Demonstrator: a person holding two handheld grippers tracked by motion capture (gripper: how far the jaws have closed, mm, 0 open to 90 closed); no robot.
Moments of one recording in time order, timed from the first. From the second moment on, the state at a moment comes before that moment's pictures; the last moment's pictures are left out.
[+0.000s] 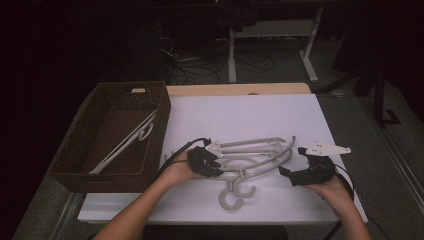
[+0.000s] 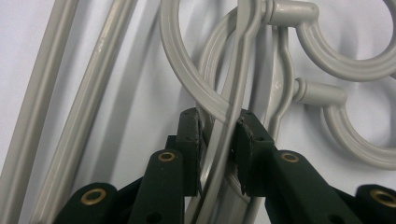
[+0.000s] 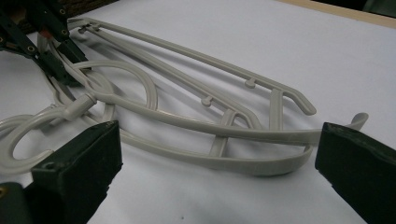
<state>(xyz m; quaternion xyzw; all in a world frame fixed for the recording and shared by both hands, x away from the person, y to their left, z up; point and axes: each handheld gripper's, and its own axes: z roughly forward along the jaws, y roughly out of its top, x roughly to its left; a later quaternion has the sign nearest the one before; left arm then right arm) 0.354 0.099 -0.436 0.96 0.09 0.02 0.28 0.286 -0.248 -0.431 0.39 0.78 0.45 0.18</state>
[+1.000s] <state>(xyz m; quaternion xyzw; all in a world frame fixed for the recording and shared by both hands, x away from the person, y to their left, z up) 0.358 0.115 -0.349 0.91 0.12 0.03 0.38 0.286 -0.249 -0.431 0.39 0.78 0.46 0.18</state>
